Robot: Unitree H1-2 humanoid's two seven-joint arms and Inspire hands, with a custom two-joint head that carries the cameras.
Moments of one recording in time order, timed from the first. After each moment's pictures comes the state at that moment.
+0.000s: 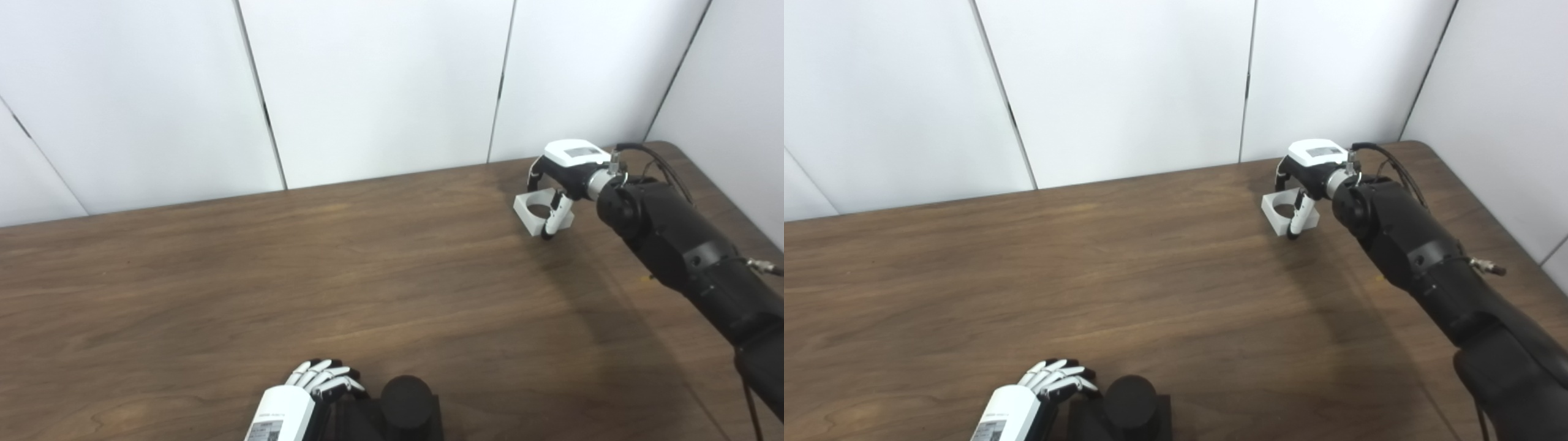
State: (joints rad) left arm 0.26 0.18 -0.44 -0.32 0.96 -0.02 -0.01; right arm -0.62 -0.67 0.38 0.42 -0.78 0.15 0.31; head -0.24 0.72
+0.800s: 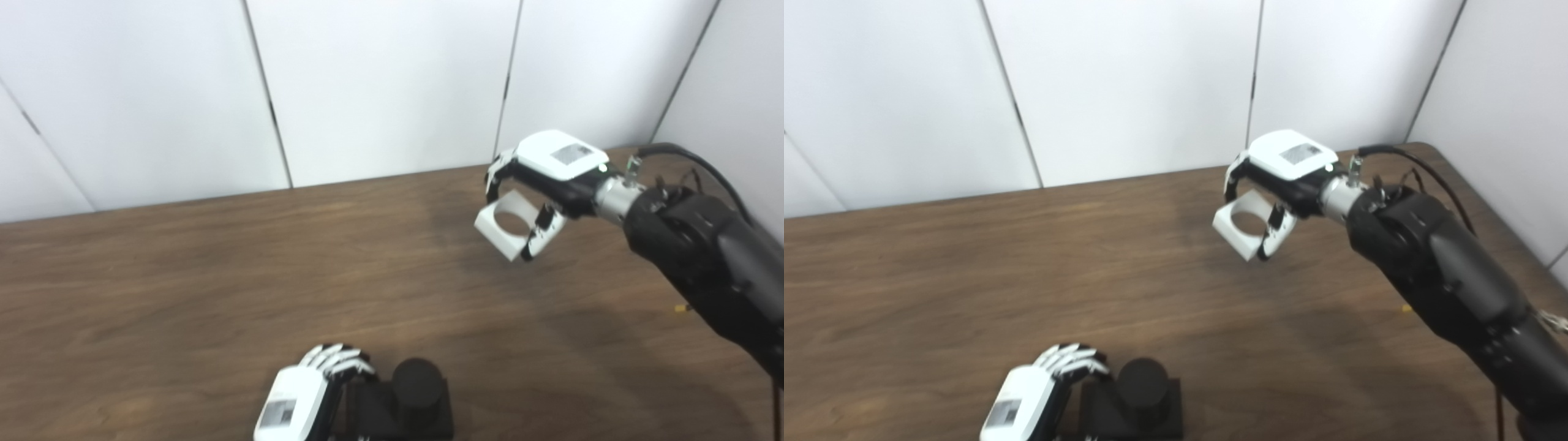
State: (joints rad) left arm 0.19 0.14 -0.44 -0.26 0.97 -0.01 -0.02; right arm -0.40 -0.74 0.24 -0.42 -0.69 0.15 0.61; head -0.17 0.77
